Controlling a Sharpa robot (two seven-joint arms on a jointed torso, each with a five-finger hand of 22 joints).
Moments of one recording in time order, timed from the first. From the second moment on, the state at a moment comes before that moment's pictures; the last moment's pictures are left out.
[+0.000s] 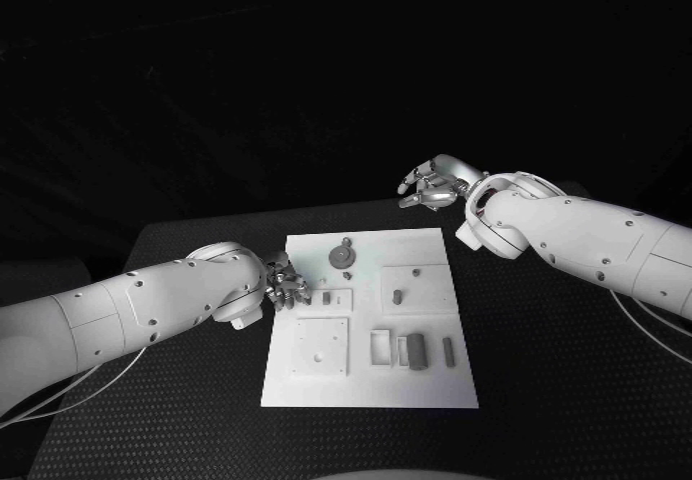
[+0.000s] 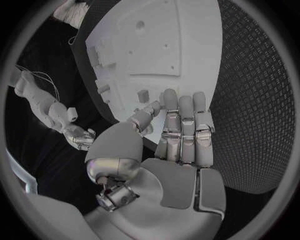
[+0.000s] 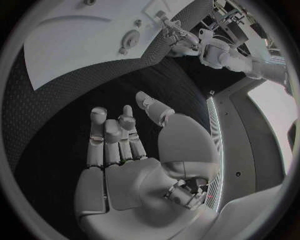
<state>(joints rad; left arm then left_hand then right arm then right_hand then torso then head) 1.23 -0.59 -0.17 1.21 -0.95 -0.05 -0.43 0.91 0.07 0.63 -0.29 0.14 1.04 0.11 0.37 0.62 1.39 -0.03 0.44 0.58 1.05 -0.04 1.11 0.39 0.01 1.13 -0.14 0.17 1.31 1.30 -0.64 -0.04 1.13 -1.03 -0.29 0.01 1.04 -0.11 0.65 -0.28 0.10 0.87 0.14 0.30 0.51 0.94 0.04 1.29 1.02 1.00 -0.05 1.59 0.86 0.25 0.97 0.03 1.04 1.31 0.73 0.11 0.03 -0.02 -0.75</state>
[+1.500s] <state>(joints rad) 1.20 -0.64 -0.18 1.27 -0.91 -0.20 -0.37 0.92 0.07 0.63 -0.29 0.16 1.04 0.11 0.37 0.63 1.40 -0.04 0.44 0.58 1.06 -0.05 1.11 0.39 0.01 1.14 -0.15 0.17 1.31 1.30 -0.65 -0.04 1.14 -1.02 -0.29 0.01 1.04 -0.11 0.65 -0.28 0.10 0.87 0.14 0.30 0.51 0.94 0.04 1.29 1.02 1.00 -0.05 1.59 0.86 0.25 0.97 0.03 1.04 1.31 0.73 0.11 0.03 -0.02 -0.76</state>
